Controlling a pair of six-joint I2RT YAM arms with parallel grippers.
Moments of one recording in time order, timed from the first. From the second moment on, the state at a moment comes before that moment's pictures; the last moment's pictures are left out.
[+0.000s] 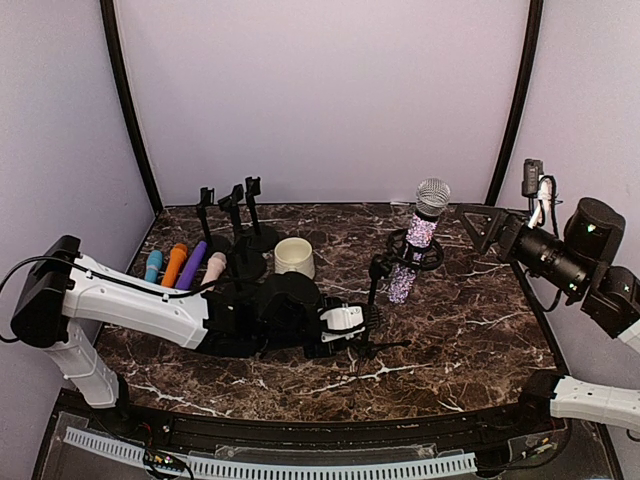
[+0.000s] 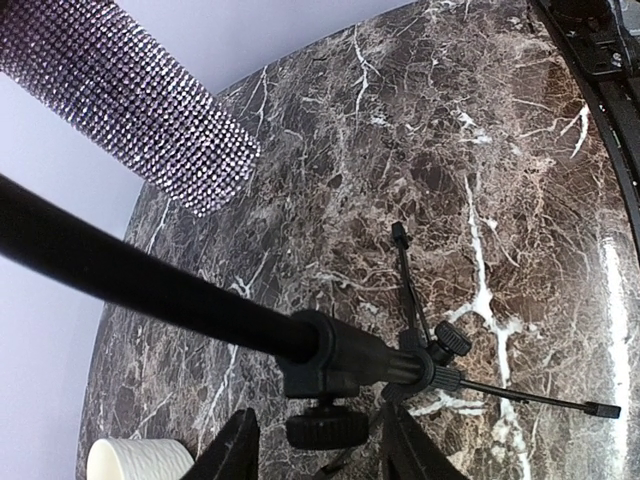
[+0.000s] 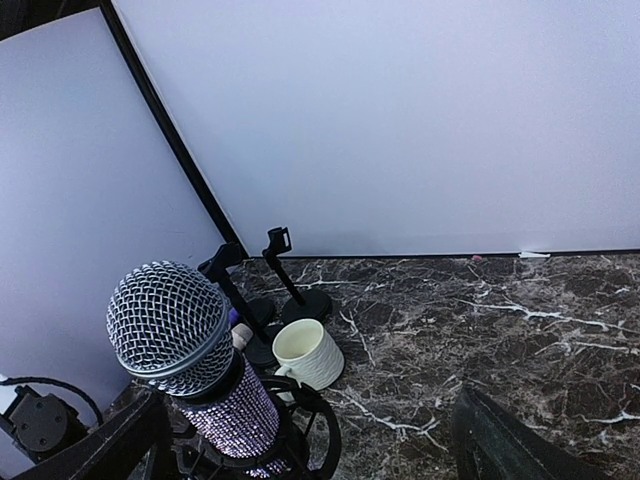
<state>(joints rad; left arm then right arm) -1.24 1.66 1.00 0.13 -0.21 0.56 0.73 0.61 0.82 -0.26 0.12 0.40</state>
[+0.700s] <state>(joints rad) -1.26 1.67 1.01 0.15 -0.25 0.57 0.73 0.61 0.82 -0.27 0.13 0.40</state>
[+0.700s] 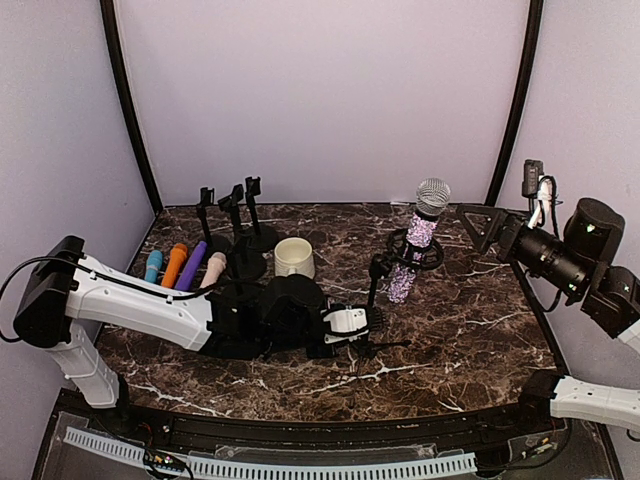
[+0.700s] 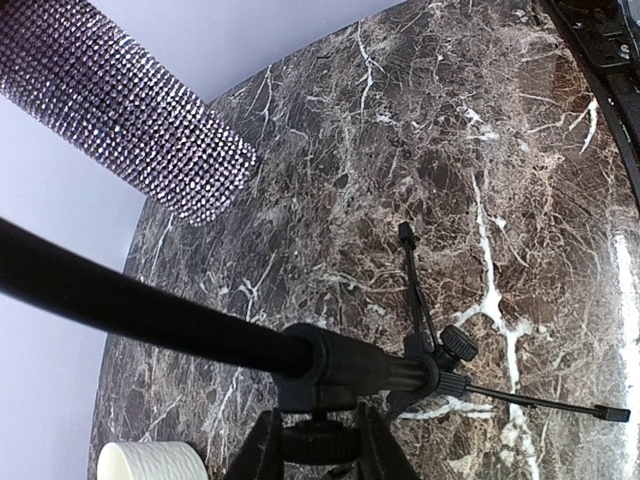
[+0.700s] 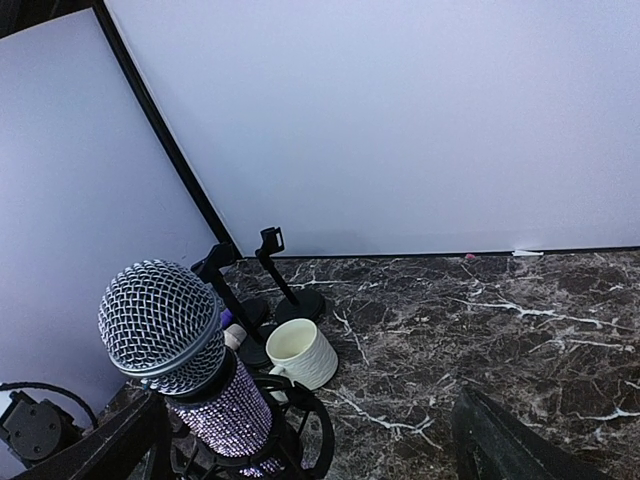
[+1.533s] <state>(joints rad) -1.06 1.69 1.00 0.17 0.37 -0.04 0.73 0.66 0.81 -0.26 0.13 0.40</state>
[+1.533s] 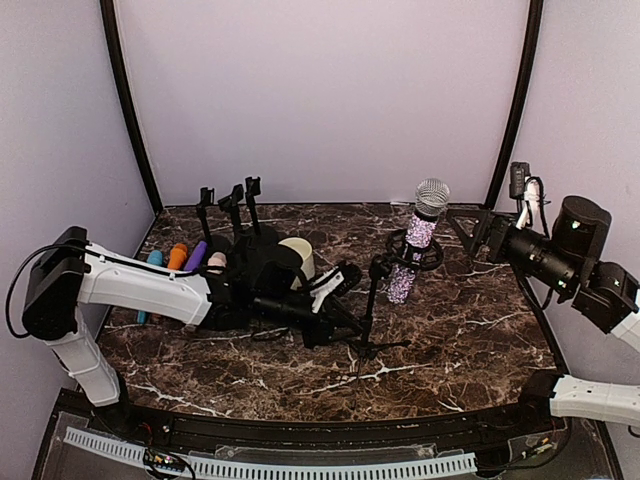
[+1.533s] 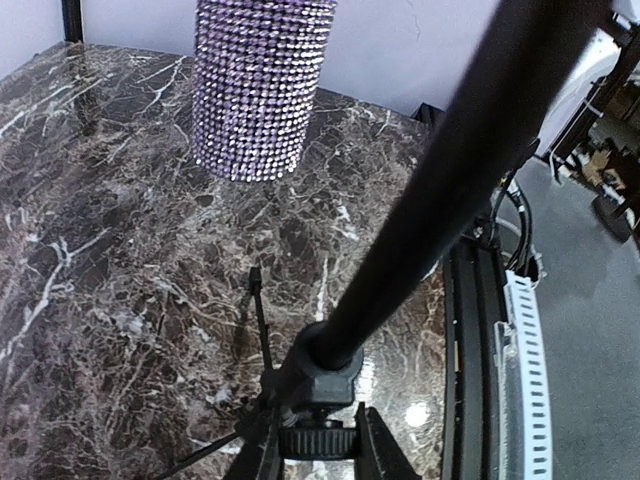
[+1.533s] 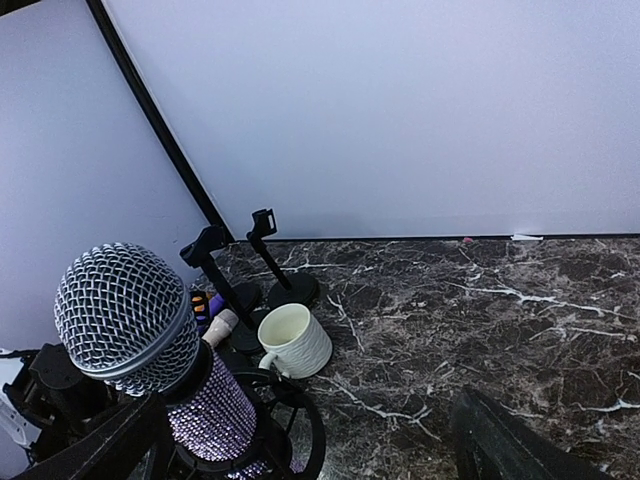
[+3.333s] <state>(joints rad) -1.28 1.56 0.93 0.16 -0.22 0.40 0.73 0.91 1.00 -0.19 -0.15 0.29</state>
